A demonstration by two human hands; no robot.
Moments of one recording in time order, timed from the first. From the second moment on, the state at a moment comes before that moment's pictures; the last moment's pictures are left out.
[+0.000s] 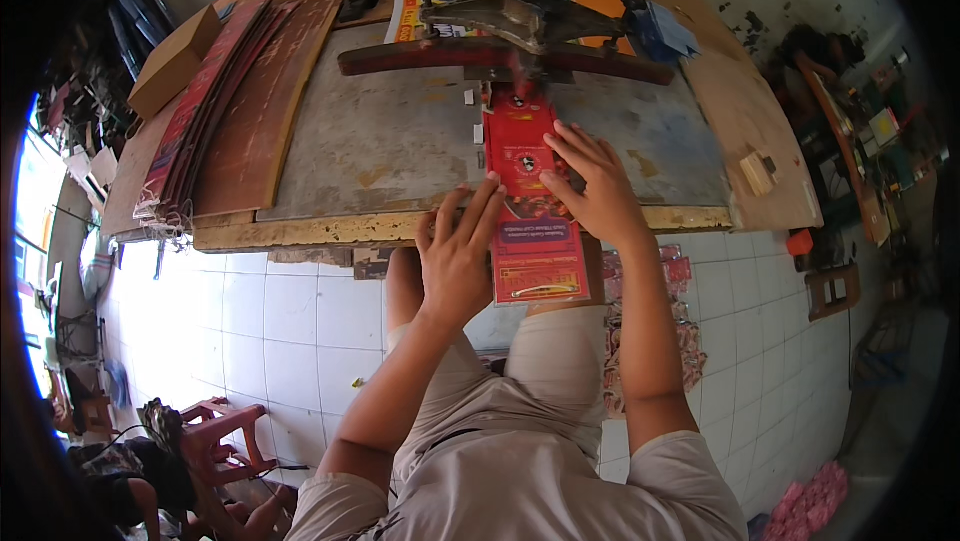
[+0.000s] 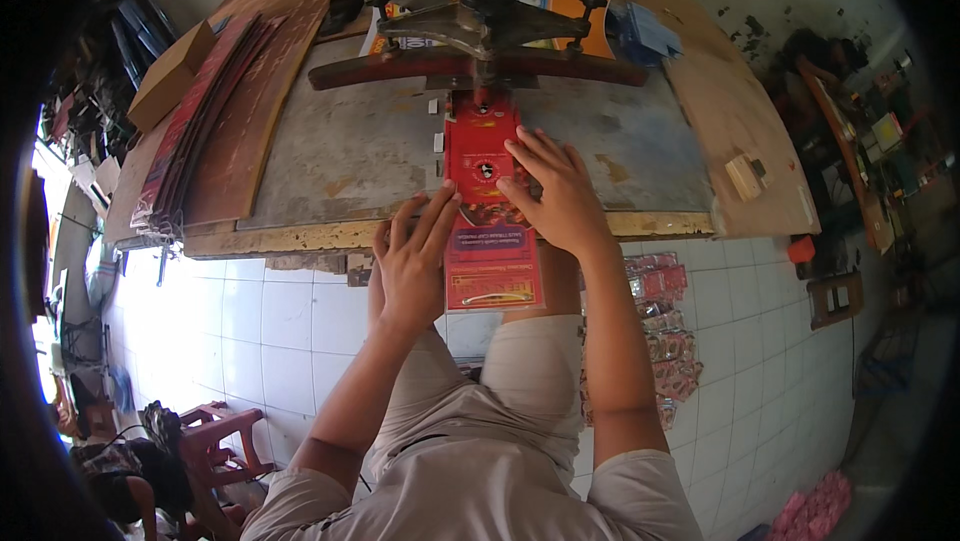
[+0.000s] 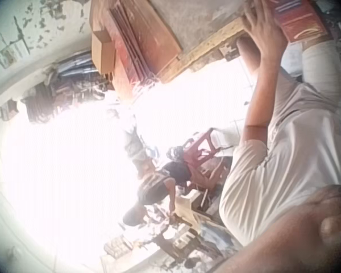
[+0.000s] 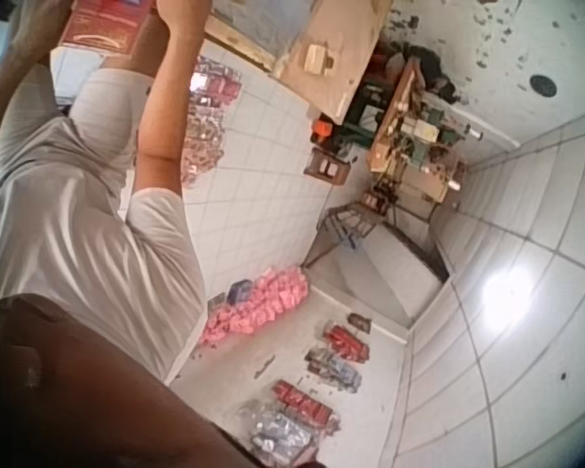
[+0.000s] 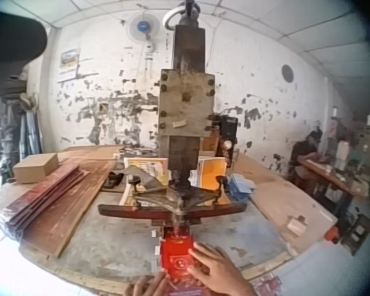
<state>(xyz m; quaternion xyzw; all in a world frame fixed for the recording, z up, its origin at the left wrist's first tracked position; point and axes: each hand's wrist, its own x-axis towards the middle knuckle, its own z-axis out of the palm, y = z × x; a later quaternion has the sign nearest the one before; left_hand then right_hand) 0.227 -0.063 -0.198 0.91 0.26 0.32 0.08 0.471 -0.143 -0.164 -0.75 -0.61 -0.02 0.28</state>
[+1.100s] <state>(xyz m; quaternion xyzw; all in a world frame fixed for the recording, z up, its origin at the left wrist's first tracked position) 0.228 -0.064 -0.204 0.90 0.27 0.32 0.07 0.451 -0.193 -0.157 -0.72 -0.64 -0.01 0.26</state>
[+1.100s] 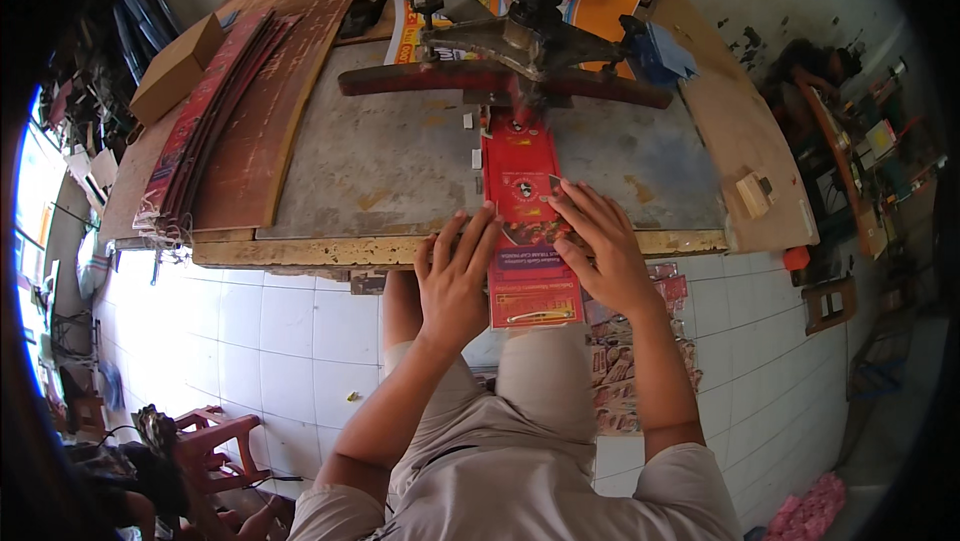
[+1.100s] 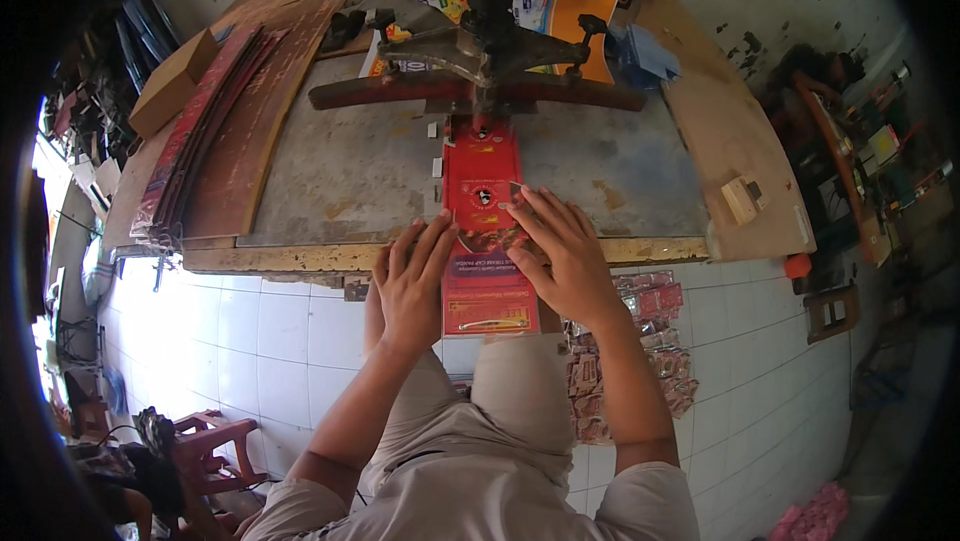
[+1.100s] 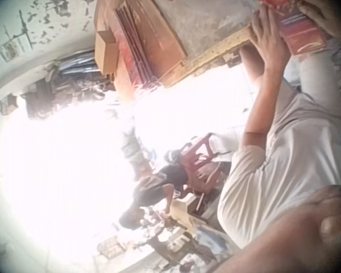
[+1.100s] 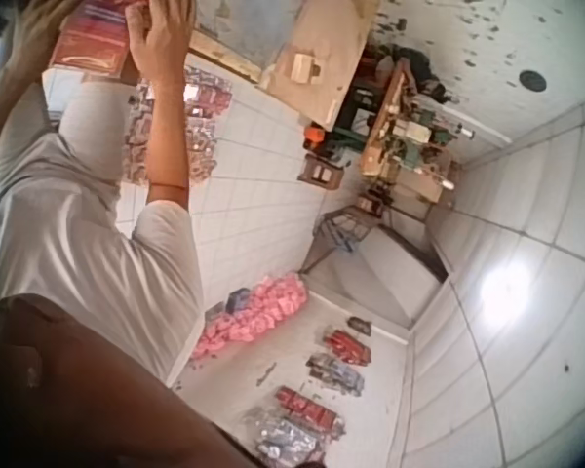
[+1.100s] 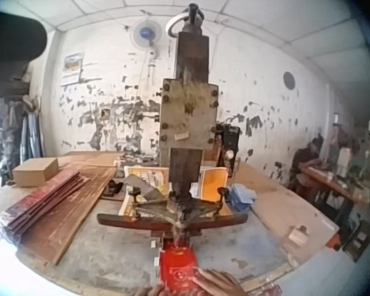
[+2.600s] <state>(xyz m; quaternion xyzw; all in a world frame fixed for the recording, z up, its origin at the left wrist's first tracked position) 0.227 -0.066 -0.198 0.90 0.27 0.32 0.09 0.448 -0.186 -0.161 -0.73 -0.63 -0.03 0.26</state>
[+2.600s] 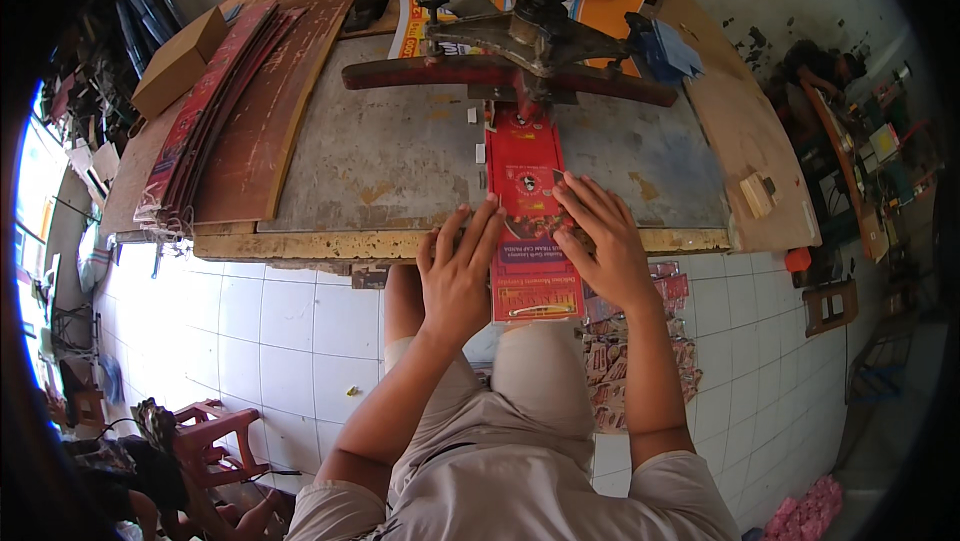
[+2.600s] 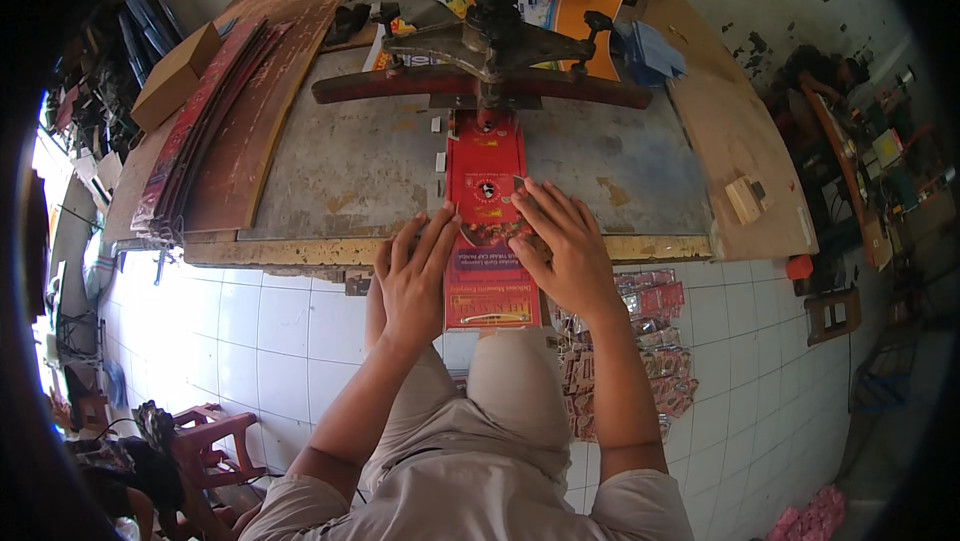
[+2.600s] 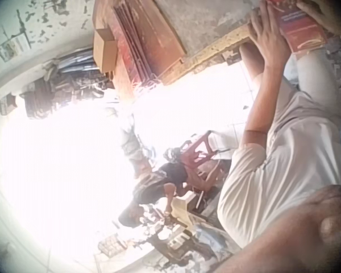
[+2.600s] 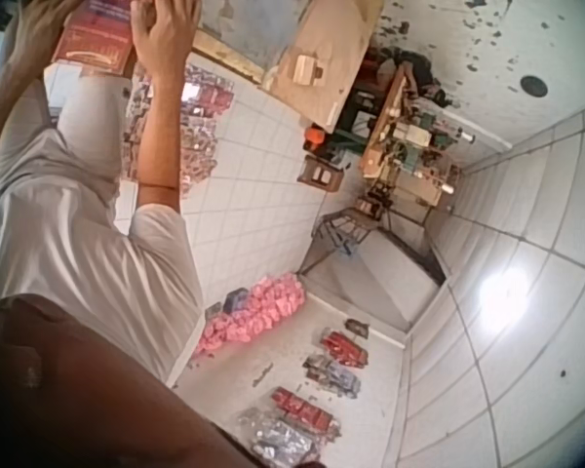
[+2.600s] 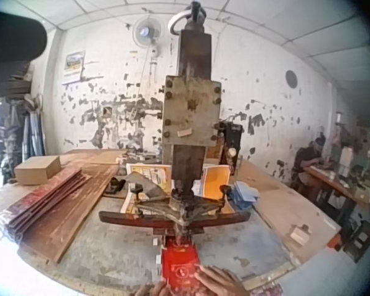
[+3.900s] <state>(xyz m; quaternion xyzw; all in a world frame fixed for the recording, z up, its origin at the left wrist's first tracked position) 0.226 -0.067 -0.204 0.90 0.28 0.33 0.05 0.543 -0.260 -0.133 -0.70 -0.60 -0.08 0.38</state>
